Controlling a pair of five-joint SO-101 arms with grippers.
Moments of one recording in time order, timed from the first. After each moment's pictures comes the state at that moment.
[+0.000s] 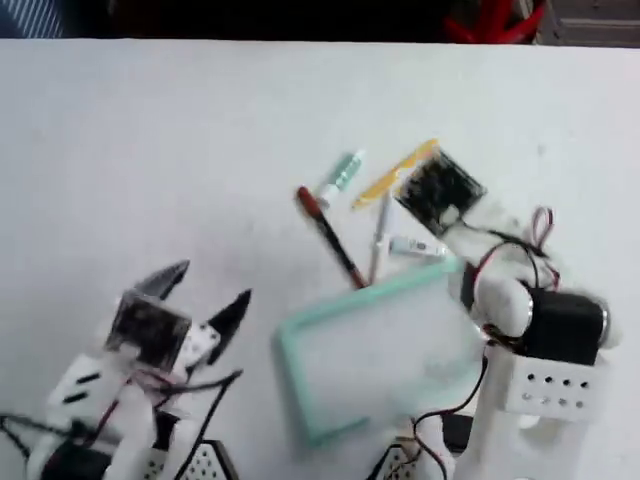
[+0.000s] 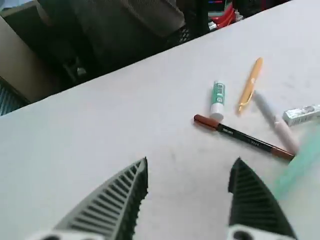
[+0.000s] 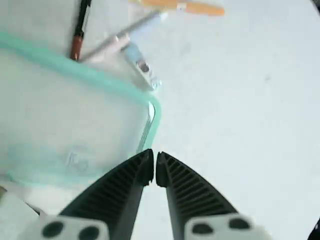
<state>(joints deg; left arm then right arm) 9.5 -104.7 63.5 75.3 -13.5 9.0 -49.0 22.4 93.8 58.7</state>
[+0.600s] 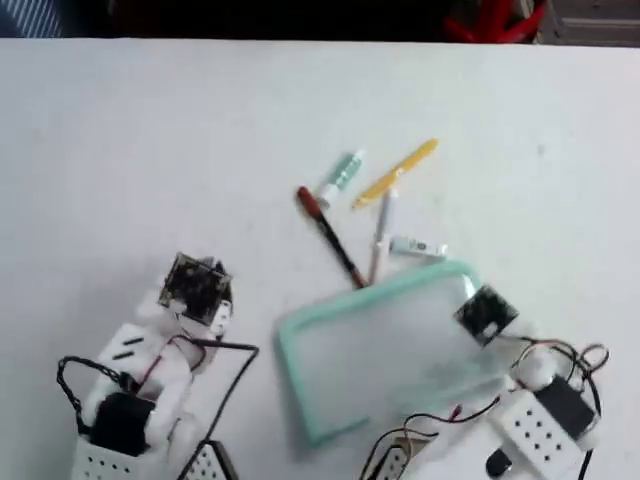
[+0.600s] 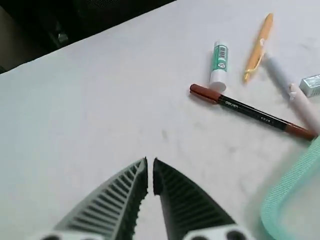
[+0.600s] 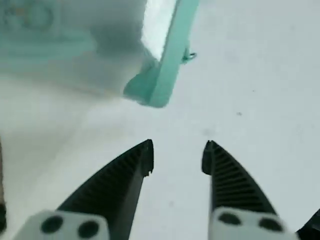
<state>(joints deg) 8.9 -104.1 85.0 60.1 -13.5 50.3 -72.1 77.4 67.0 98.1</state>
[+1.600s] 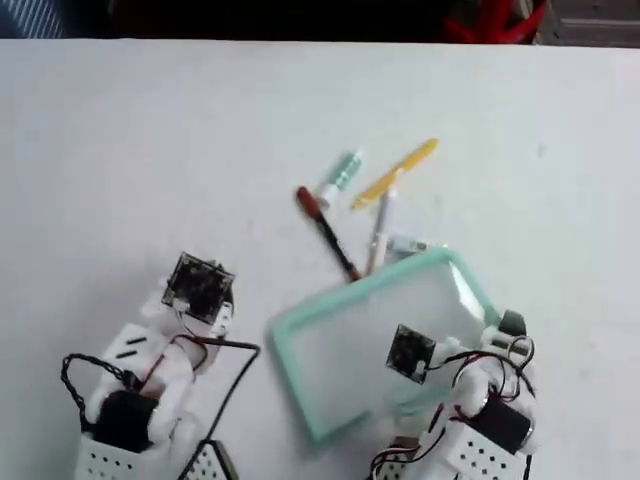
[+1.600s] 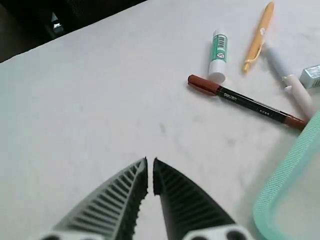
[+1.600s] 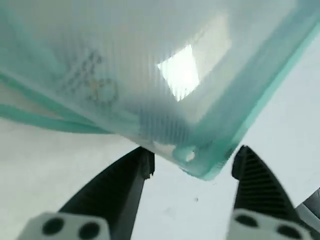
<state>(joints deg) 8.9 -104.2 86.6 60.1 -13.5 29.6 -103.2 96.4 74.4 107.0</state>
